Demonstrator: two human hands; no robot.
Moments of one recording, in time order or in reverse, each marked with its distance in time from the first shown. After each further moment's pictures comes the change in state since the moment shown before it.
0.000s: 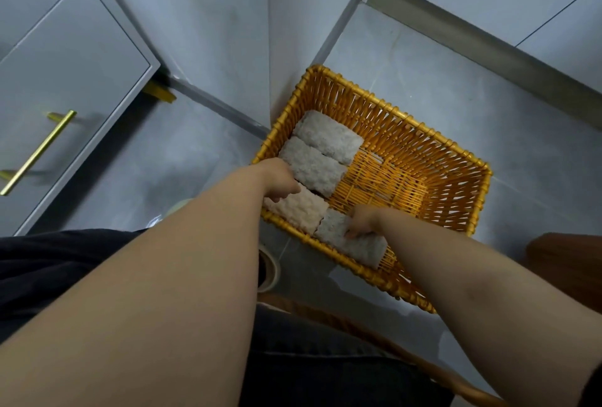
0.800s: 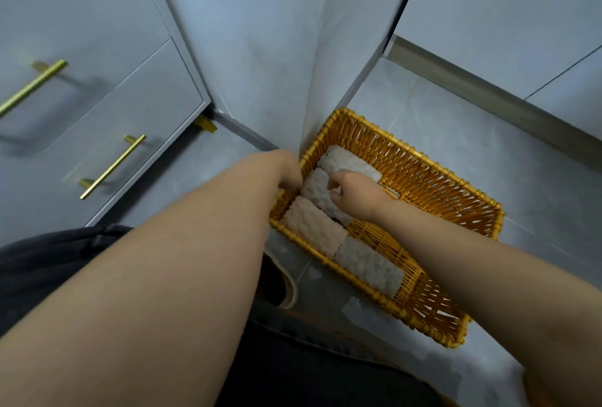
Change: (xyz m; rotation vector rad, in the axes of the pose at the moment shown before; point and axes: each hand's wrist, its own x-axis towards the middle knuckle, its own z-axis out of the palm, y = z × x) left_hand -0.035 0.010 -0.055 0.431 0.102 0.017; right_hand -0.063 -0.068 -0.060 -0.099 0.696 -0.499
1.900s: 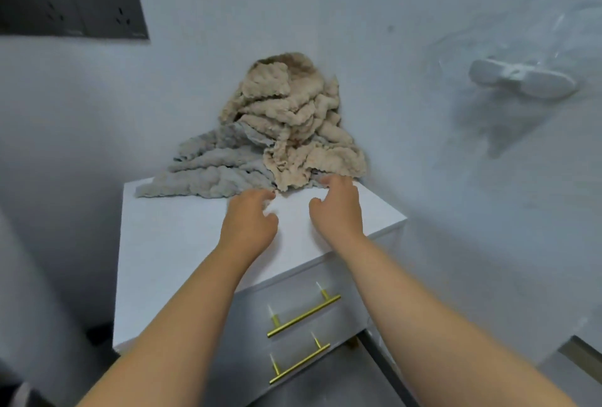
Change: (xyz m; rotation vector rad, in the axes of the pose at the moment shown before) left_hand -0.244 -0.273 -0.149 -0.564 1.369 -0.265; right_hand 0.095 -0.437 -0.214 0.406 0.660 -0.417
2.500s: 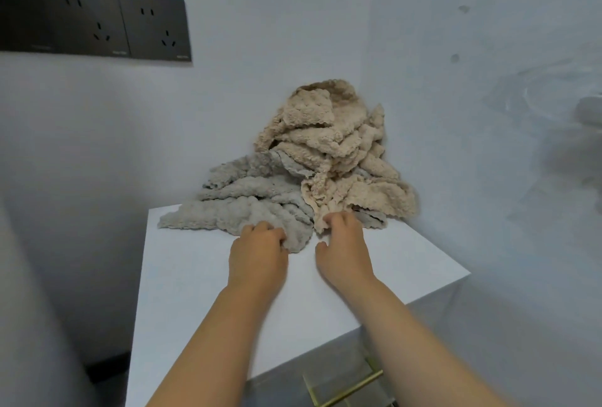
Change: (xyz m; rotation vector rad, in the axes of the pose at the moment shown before) left_hand 0.049 -0.056 0.002 0.349 0.079 0.009; right_hand 0.035 -0.011 0.070 -0.120 -0.104 -0.140
